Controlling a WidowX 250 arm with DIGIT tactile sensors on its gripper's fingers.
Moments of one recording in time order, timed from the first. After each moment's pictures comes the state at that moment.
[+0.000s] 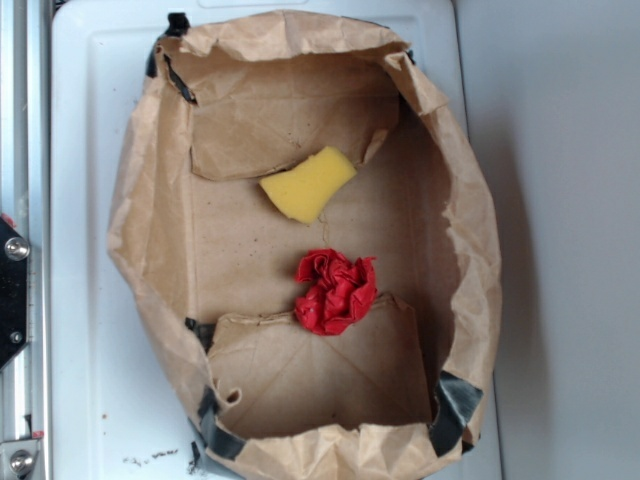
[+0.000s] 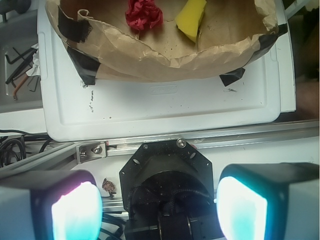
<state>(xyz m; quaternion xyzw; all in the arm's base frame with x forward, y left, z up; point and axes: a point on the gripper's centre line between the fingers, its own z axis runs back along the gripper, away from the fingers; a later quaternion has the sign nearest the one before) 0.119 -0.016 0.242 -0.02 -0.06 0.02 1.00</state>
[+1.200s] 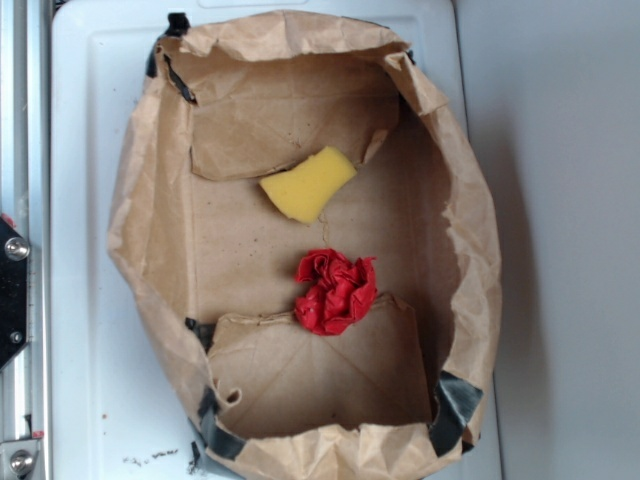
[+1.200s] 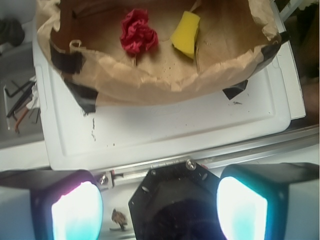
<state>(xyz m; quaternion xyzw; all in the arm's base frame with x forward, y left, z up) 0.146 -0.013 0.227 -0.01 -0.10 0.08 0.99</state>
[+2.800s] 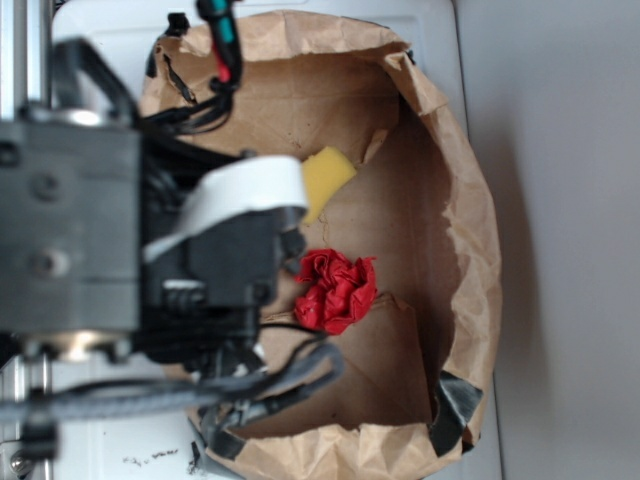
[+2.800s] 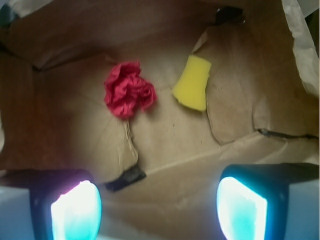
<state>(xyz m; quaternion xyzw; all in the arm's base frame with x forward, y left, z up) 0.242 0.005 0.172 0.01 -0.11 0.16 0.98</state>
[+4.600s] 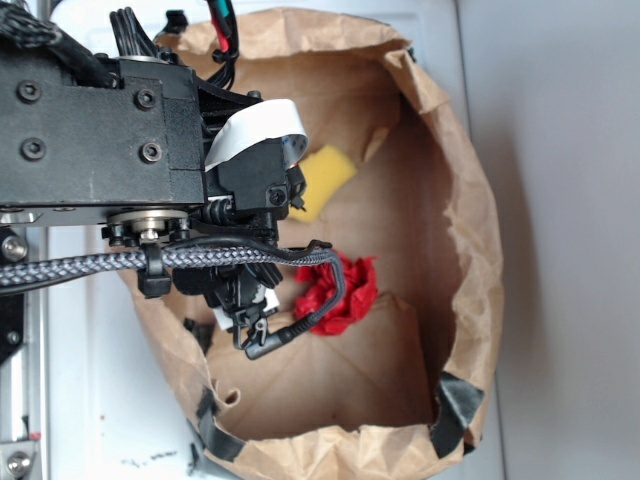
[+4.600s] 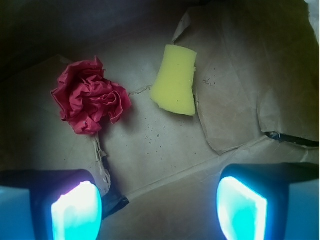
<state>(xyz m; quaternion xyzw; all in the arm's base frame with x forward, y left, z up) 0.244 0.030 0.133 0.00 -0.11 0.20 0.97</state>
